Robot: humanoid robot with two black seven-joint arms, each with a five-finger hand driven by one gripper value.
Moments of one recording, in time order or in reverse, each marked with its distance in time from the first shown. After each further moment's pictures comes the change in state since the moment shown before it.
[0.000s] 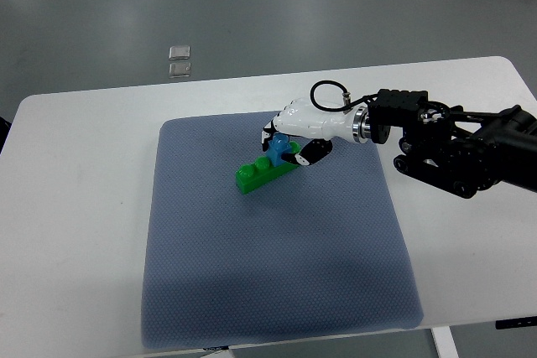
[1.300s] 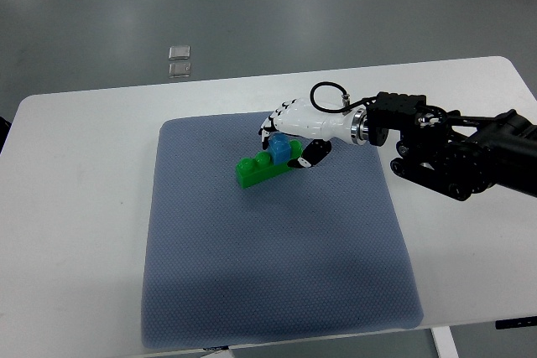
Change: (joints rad) left arm 0.000 0.000 0.000 0.000 0.000 0.000 0.000; right arm -0.008 0.021 -0.010 -0.032 0.017 -0.027 -0.013
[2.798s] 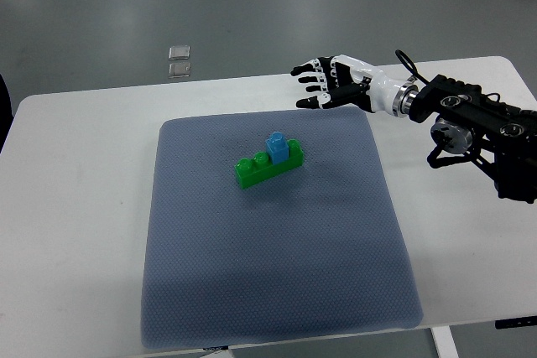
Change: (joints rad) left arm 0.000 0.000 0.000 0.000 0.000 0.000 0.000; right arm -0.128 -0.055 0.339 -0.095 1.266 0.392 -0.223
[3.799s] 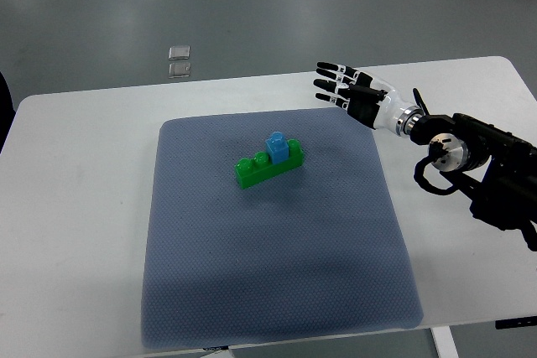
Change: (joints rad) left arm 0.000 0.000 0.000 0.000 0.000 0.000 0.000; right arm -0.099 0.058 0.094 -0.059 0.357 -0.007 -0.032
